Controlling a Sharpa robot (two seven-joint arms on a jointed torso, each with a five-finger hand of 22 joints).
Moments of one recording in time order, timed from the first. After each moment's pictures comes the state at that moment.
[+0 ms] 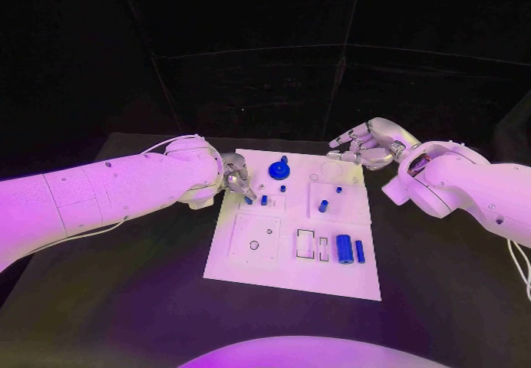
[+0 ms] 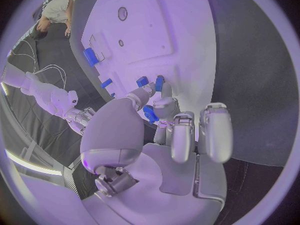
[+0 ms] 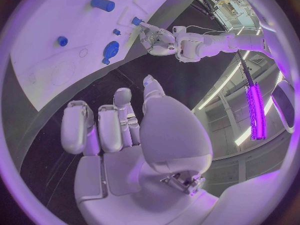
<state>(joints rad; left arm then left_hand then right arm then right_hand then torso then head) 1.30 -0.66 -0.11 1.36 -1.12 0.08 -0.52 1.13 -0.12 0.54 -0.04 0.15 1.02 0.01 0.60 0.41 1.36 -0.05 1.06 0.95 1.47 -0.10 1.57 1.31 0.06 1.47 0.01 1.41 1.31 1.25 -0.85 -0.01 1.47 -0.90 -0.34 0.04 1.32 -0.05 -0.12 0.22 0.31 0.94 0.15 0.08 0.07 1.22 0.06 0.87 0.93 1.46 -0.01 1.34 1.20 0.06 1.37 0.10 1.41 1.28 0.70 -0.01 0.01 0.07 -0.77</state>
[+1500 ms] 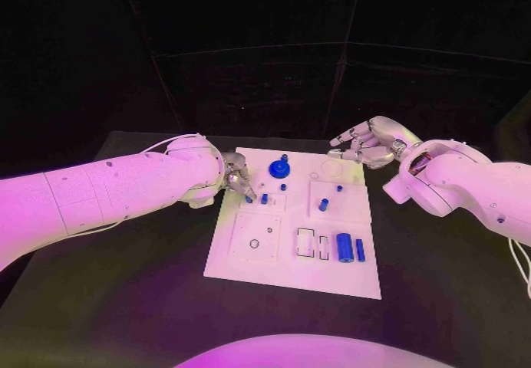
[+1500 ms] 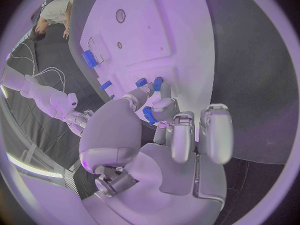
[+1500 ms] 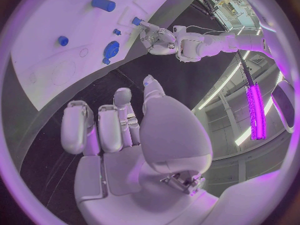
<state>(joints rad) 1.30 -0.66 -0.11 1.36 -1.14 0.09 -0.52 1.07 -0.14 0.58 -0.06 0.15 1.04 0.01 0.62 0.41 1.39 -0.06 1.07 0.97 1.47 -0.10 1.57 1.31 0.05 1.47 0.01 1.43 1.31 1.25 -0.85 -0.01 1.47 -0.90 -0.34 0.04 1.32 -0.05 -0.13 0.22 0.31 0.94 0.15 0.08 0.07 1.22 0.06 0.87 0.93 1.46 -0.01 1.34 1.20 0.06 1.37 0.10 1.41 1.28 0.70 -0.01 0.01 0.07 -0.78</state>
